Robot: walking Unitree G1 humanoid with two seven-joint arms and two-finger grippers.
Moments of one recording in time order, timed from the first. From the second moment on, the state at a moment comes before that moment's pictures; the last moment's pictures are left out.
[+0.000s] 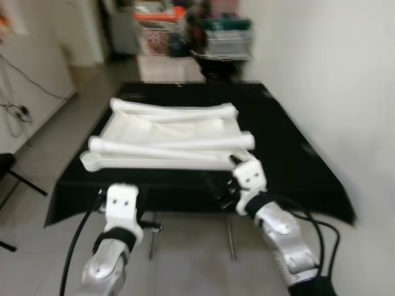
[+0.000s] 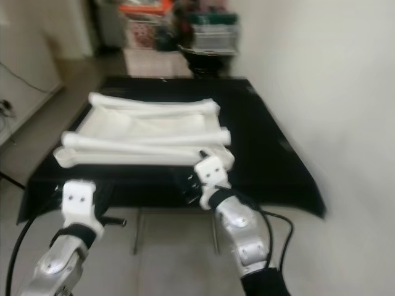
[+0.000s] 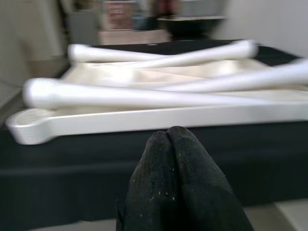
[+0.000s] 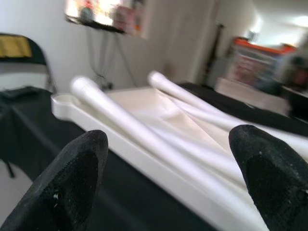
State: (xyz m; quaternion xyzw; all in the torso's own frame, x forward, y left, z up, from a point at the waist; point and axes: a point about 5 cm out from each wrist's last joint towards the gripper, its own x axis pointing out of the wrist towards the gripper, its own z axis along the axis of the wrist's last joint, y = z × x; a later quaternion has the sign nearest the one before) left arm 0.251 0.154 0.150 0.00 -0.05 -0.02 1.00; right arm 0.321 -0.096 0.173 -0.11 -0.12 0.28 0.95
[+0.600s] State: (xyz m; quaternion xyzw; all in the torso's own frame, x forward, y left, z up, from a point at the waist) left arm 0.255 0.142 0.154 -0.01 -0.04 -0.05 1.00; right arm 0.339 -0.134 0.222 -0.39 -0.05 0.34 0.85
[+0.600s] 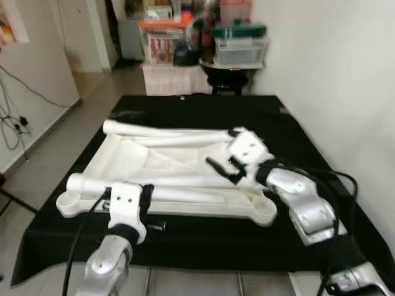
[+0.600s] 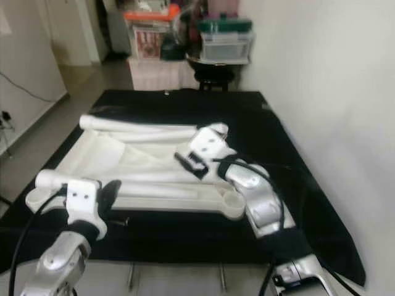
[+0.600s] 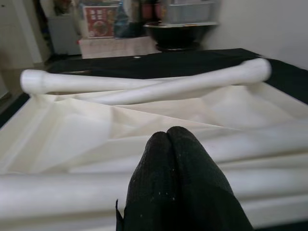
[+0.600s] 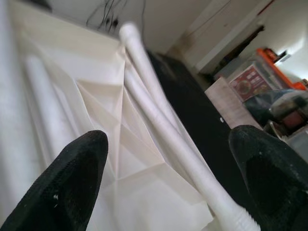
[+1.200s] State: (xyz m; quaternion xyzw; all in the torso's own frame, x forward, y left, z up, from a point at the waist) left arm 0.223 0.128 0.128 -0.01 0.07 -0.13 0.99; right arm 0.315 -0.130 0.225 -0.40 0.23 0.51 0.72
